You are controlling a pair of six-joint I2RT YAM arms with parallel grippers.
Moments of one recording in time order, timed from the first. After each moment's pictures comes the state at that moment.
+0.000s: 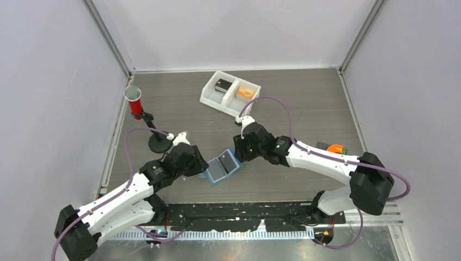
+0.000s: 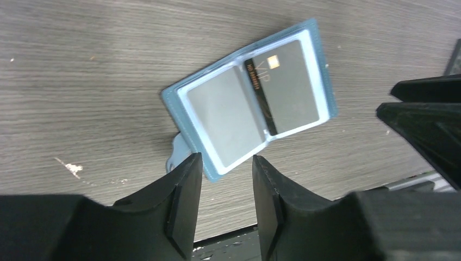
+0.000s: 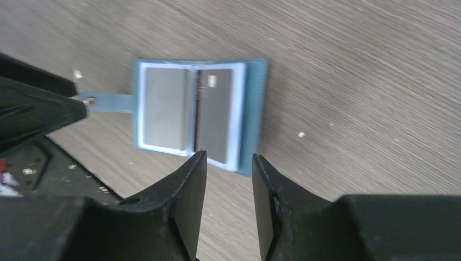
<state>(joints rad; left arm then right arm) -0.77 0.81 0.51 -0.50 -0.19 -0.93 0.92 1.39 0.90 -0.30 0.09 0.40</state>
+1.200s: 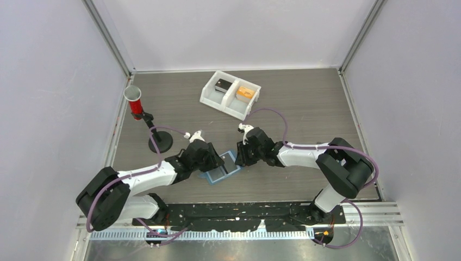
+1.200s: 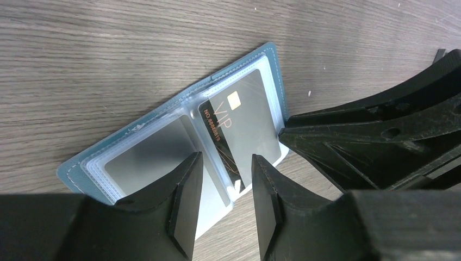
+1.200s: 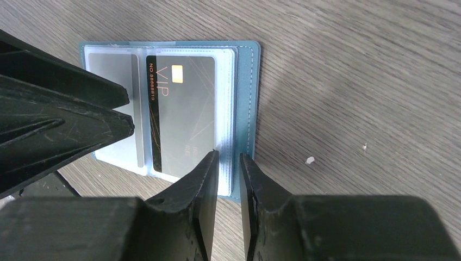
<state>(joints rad) -0.76 1.23 0.45 0.04 -0.07 -1.00 0.80 1.60 0.72 0.07 -0.18 0.47</state>
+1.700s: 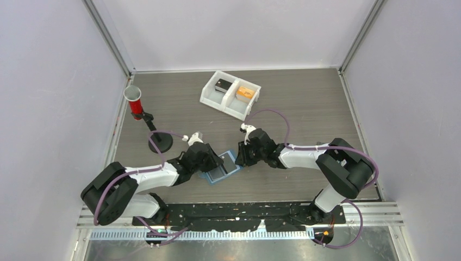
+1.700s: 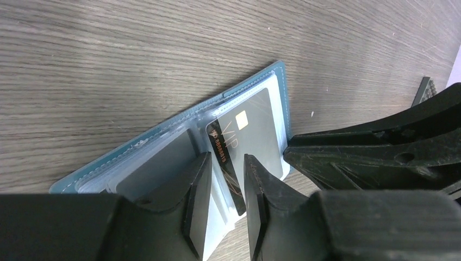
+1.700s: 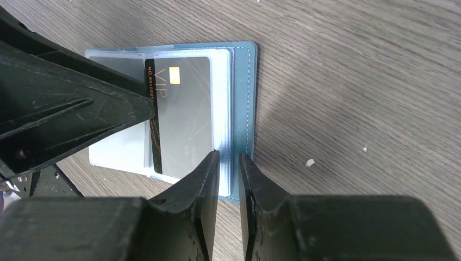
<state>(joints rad) -0.76 1.28 0.39 0.19 -0.11 -1.07 0.79 1.60 0.67 0.16 -0.19 0.50</state>
